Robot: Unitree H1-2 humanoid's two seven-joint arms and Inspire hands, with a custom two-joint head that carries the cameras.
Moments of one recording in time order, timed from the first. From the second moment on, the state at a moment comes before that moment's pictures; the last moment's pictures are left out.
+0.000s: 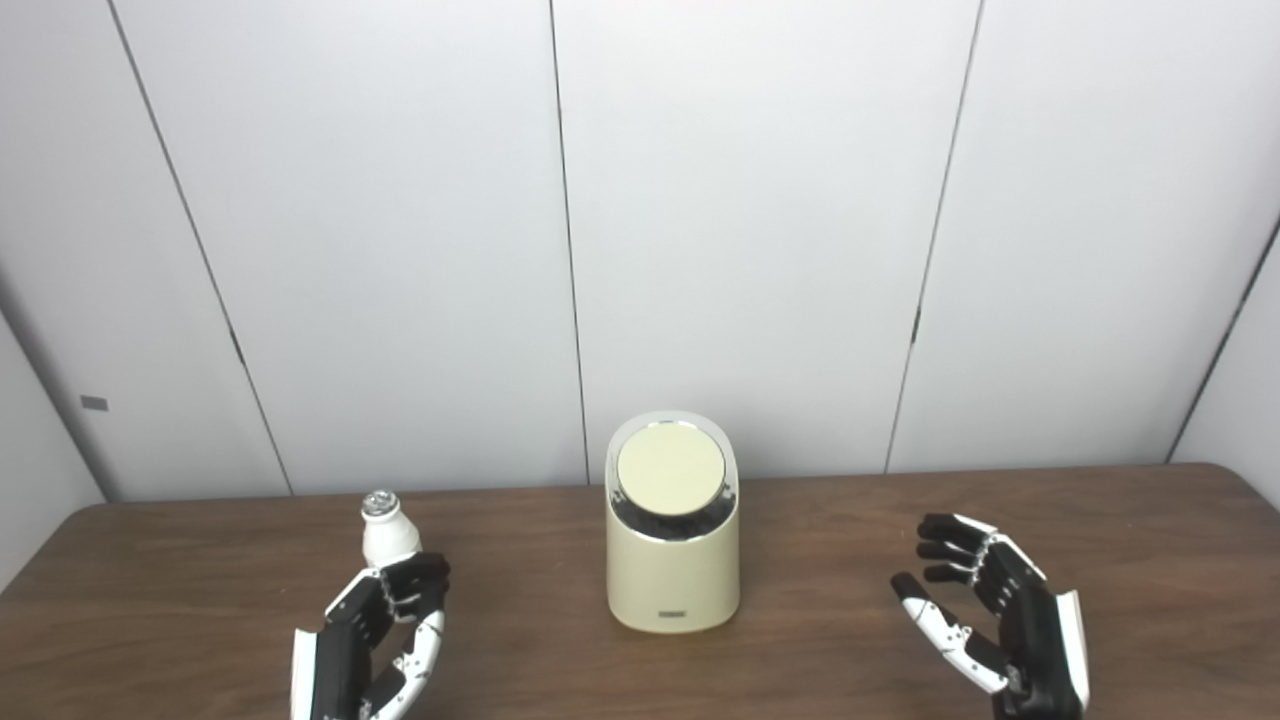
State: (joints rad) left arm -0.10 0.03 0.09 0.12 0.12 -0.42 0.20; right arm -0.15 -0.05 -0.09 0.13 -0.18 -0.36 -0.27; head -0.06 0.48
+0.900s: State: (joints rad) left arm -0.12 0.03 0.10 0.14 0.15 -0.43 0.22; right arm -0.37 -0.07 0.07 -0.11 -0.45 0.23 -0.08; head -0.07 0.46
